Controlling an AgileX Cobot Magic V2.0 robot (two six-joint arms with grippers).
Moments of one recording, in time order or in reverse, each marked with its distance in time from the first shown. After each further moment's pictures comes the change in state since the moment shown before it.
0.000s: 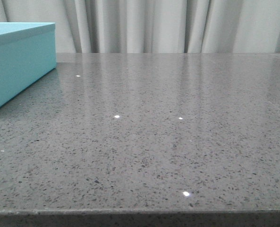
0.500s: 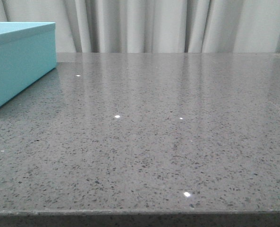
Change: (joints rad) left arm 0.000 -0.111 0.043 -0.004 0.007 0.000; right arm 0.000 -0.052 0.035 -0.005 -0.002 0.000
